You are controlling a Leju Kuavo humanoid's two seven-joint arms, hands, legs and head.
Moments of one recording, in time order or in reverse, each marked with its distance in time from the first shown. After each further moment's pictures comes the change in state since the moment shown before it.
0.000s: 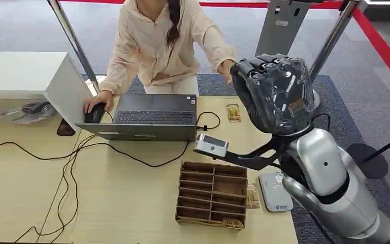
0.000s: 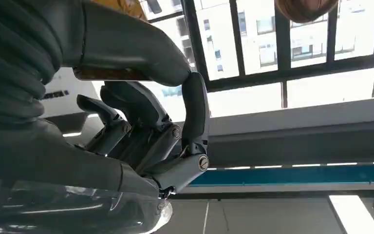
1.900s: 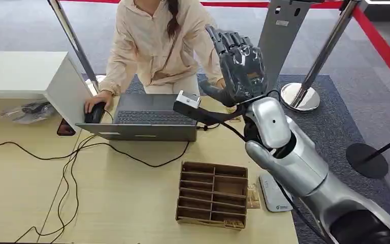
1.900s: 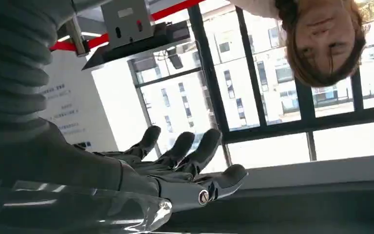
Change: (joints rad) left arm -0.036 -0.020 -0.068 0.000 -0.045 -0.032 0.038; right arm -0.148 0.159 0.096 0.497 -0.129 -0.208 0.051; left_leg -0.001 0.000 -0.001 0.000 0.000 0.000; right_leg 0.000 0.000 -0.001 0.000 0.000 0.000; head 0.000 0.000
